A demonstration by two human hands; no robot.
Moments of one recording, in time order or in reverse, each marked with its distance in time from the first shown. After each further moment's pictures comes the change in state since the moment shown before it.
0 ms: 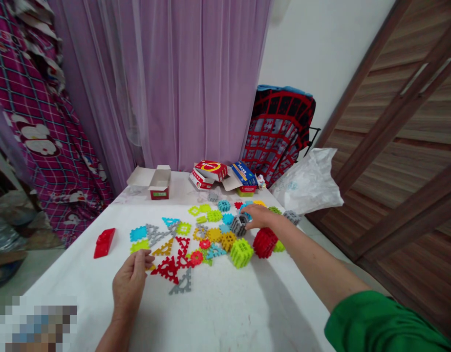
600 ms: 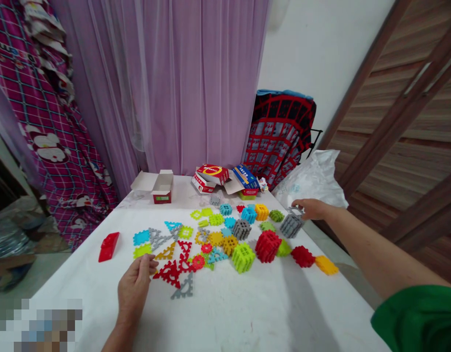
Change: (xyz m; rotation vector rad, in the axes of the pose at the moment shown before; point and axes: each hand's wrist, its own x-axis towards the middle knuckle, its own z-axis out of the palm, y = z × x) left_hand 0.001 -0.006 0.000 0.031 -0.040 0.016; right_hand -0.077 0.155 -0.036 -0.093 -0.068 0.327
